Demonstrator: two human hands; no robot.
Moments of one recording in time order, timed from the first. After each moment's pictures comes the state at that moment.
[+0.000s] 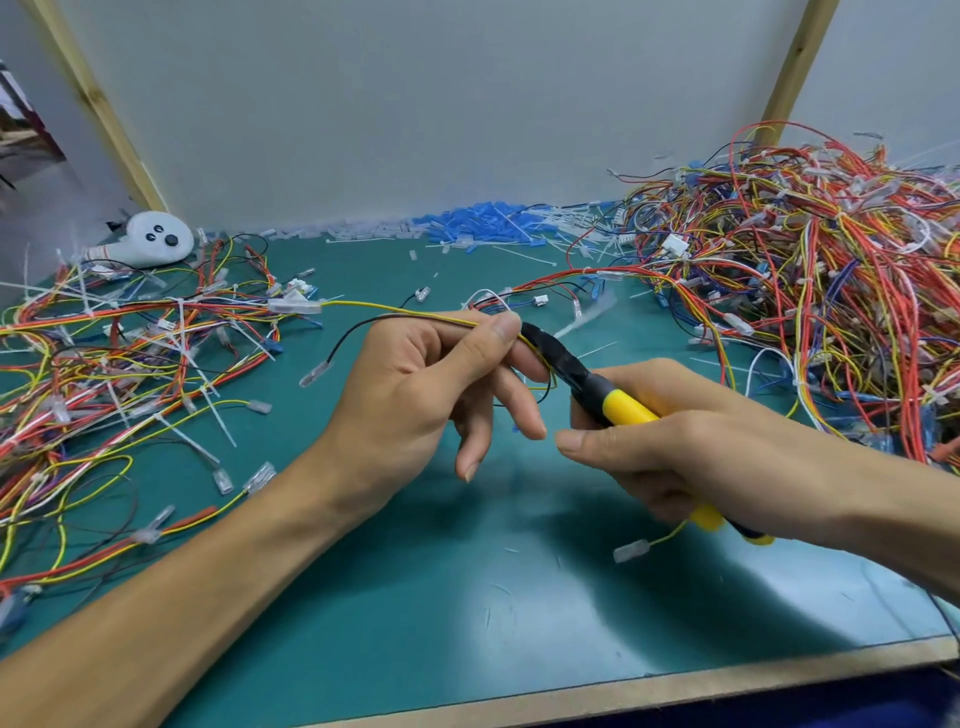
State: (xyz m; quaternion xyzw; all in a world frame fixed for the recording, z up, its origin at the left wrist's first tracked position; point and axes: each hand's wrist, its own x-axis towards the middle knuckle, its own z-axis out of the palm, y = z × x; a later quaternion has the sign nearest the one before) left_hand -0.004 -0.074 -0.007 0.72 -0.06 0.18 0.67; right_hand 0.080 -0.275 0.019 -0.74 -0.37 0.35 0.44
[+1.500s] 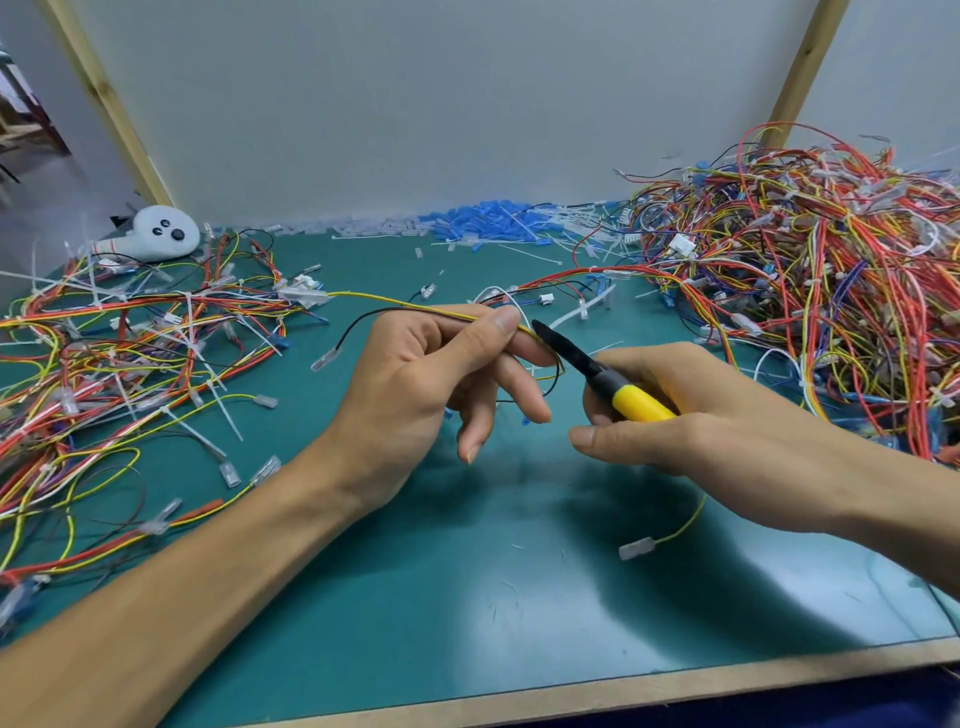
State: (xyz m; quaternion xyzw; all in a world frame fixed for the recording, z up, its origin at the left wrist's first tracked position) left_hand 0.001 -0.066 -0.013 0.69 -0.07 0.19 0.69; right_hand 0.083 -0.273 0.024 -0.81 -0.42 0.20 0.37
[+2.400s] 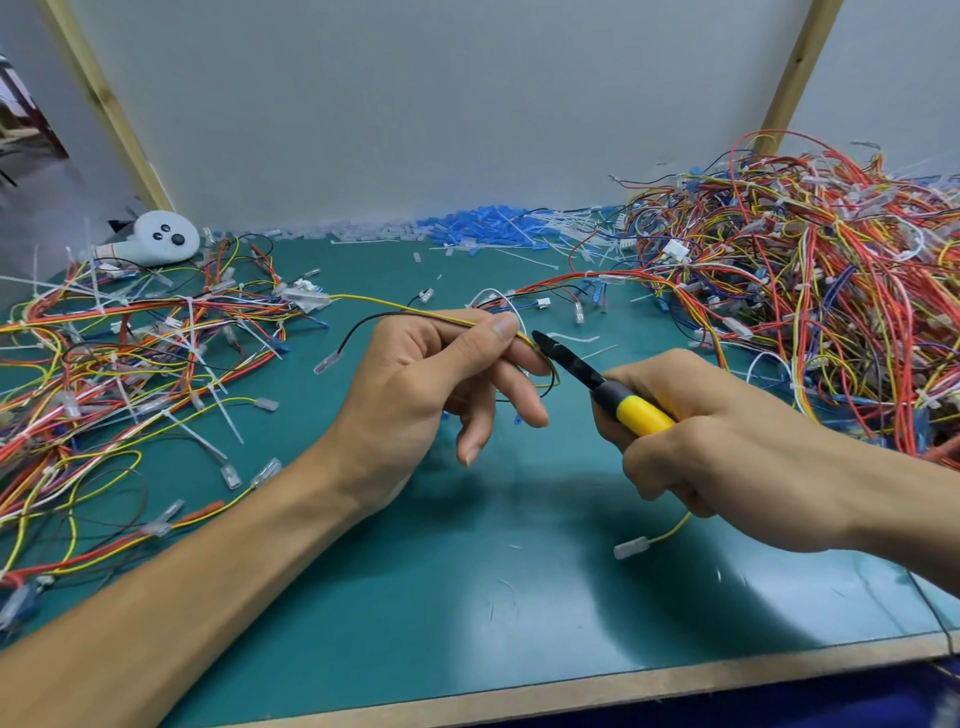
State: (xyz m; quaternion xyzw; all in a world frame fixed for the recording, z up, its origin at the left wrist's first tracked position) left_hand -0.001 -0.067 -0.011 0.69 -0.08 0.18 0.70; right_hand 0.074 -0.279 0.034 -0.82 -0.40 0.22 0.34
